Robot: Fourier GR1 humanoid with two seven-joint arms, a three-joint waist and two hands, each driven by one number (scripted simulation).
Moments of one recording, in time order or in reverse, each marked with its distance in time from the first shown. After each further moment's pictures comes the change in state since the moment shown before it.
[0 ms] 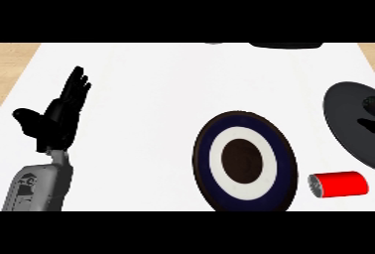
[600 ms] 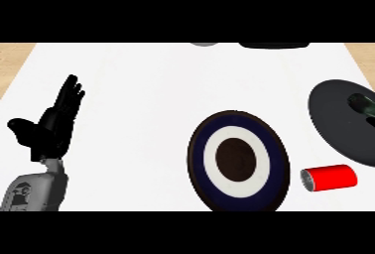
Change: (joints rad) left arm 0.059 0.005 0.015 -0.013 -0.004 0.002 -0.019; right arm 0.103 0.074 -0.181 -0.148 -0.292 0.073 -0.303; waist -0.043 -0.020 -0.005
